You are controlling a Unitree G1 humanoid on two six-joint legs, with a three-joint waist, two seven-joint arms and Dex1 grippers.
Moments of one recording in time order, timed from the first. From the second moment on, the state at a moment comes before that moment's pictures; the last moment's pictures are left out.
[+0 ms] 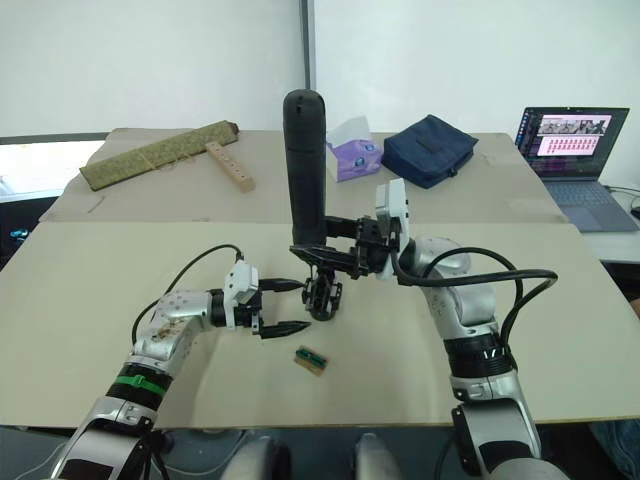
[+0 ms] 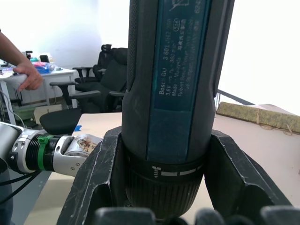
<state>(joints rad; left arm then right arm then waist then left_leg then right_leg) -0.47 0.39 -0.15 0.37 -0.26 0.00 -1.21 -0.64 -0.35 0.04 0.01 0.57 0.32 1.15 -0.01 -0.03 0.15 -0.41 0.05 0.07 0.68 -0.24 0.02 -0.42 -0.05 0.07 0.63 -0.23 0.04</state>
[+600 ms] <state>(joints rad) -0.57 0.31 -0.17 0.57 -0.19 -0.04 -1.20 -0.65 -0.35 0.04 0.01 0.57 0.32 1.15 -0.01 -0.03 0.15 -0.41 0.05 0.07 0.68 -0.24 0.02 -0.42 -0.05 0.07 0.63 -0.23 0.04</state>
